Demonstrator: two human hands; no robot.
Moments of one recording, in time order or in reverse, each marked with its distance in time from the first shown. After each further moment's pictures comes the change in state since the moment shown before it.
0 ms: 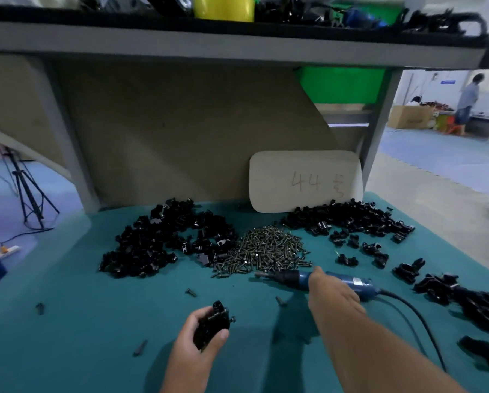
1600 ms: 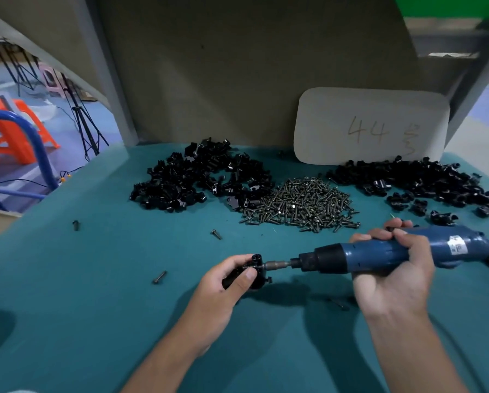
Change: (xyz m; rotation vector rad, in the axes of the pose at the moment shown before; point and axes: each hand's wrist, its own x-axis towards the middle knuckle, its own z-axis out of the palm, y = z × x) left_hand 0.004 -0.001 0.011 -0.122 -0.128 0.001; right_hand -0.020 0.051 -0.028 1.344 -1.027 -0.309
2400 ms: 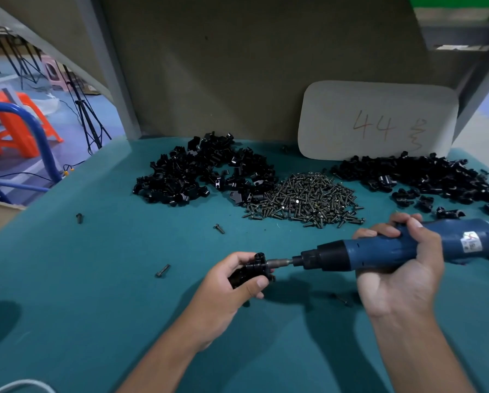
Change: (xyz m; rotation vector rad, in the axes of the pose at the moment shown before) left_hand 0.000 -0.003 -0.001 0.006 -0.062 -0.036; right_hand -0.005 0.004 0.001 -0.041 -0.060 -0.062
